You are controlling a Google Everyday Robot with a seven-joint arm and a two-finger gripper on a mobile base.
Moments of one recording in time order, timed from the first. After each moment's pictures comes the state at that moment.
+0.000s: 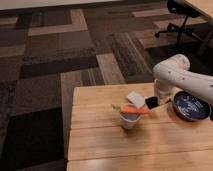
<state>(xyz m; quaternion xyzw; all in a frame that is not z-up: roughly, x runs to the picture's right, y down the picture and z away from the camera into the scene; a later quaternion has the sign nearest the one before) 0.256 0.045 0.775 -0.26 0.03 -0.15 0.96</state>
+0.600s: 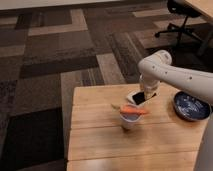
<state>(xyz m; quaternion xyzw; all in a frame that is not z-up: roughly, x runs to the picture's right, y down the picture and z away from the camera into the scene) 0.205 0.038 0.805 -0.26 -0.02 -0.19 0.95</state>
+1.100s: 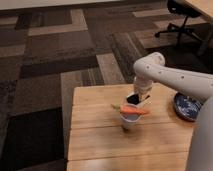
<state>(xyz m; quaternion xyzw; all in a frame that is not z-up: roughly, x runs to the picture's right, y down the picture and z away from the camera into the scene) 0.188 0.054 0.816 -0.28 -0.05 -0.21 0.94</state>
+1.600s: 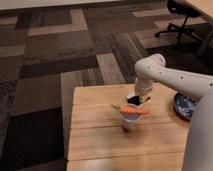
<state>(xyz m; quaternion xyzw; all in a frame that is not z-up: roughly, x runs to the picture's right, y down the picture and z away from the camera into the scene) 0.192 0.055 0.829 -0.29 -0.05 -0.20 0.93</state>
